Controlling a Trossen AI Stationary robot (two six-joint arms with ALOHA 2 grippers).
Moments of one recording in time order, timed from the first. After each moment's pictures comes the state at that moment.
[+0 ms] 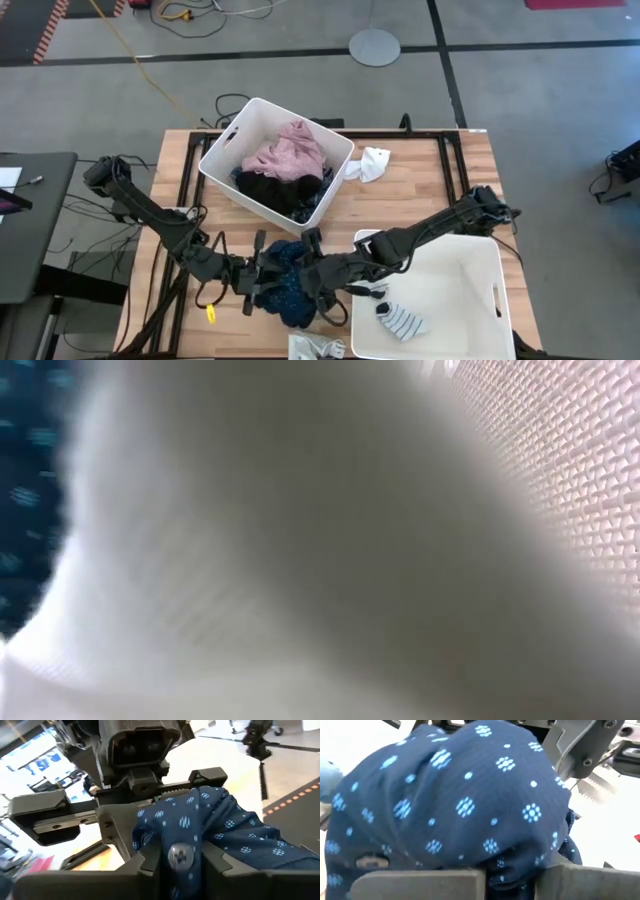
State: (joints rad) left arm -0.64 1.28 0.92 0.23 -0.57 0.41; right arm 0.39 1.93 1.79 -0.40 0.42 -0.30
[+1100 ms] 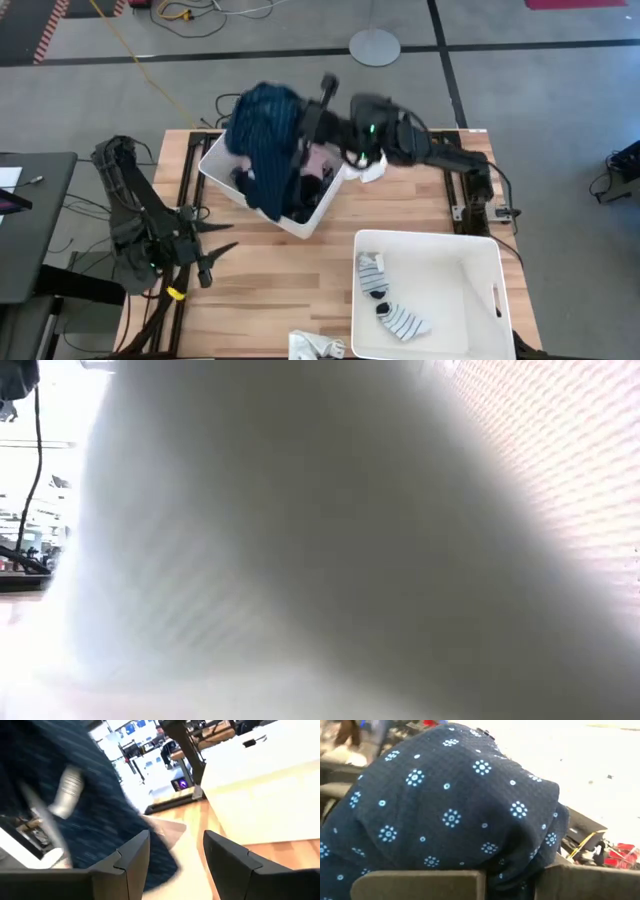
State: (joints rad) left arm -1.06 0.95 0.92 -0.45 -1.40 -0.09; right arm -0.05 1.92 2.35 -0.32 0.40 -0.57
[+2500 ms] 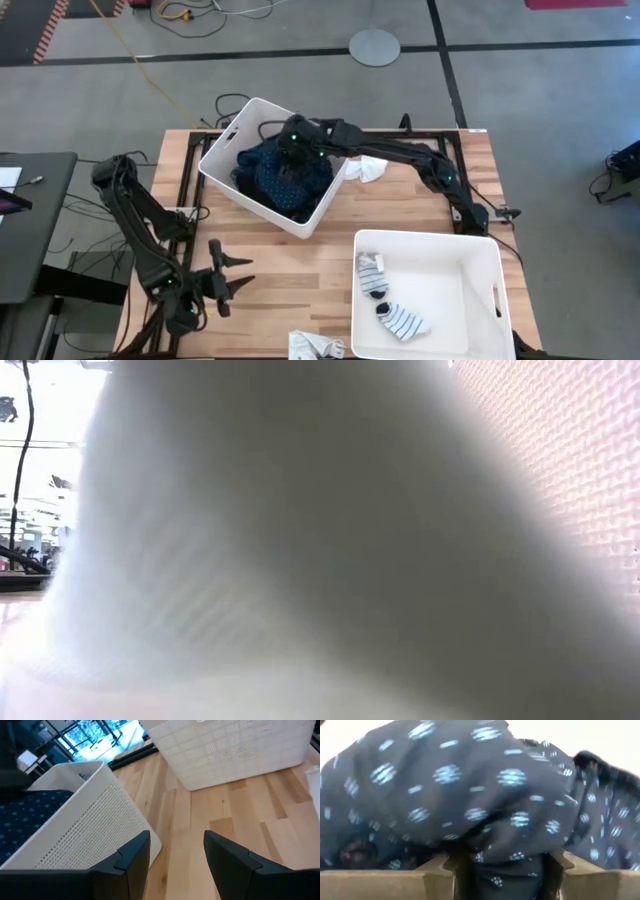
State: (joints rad) left arm -1.04 1.31 0.91 -0.61 -1.18 -0.54; right arm -0.26 2.24 2.25 -0.77 -0.03 0.15
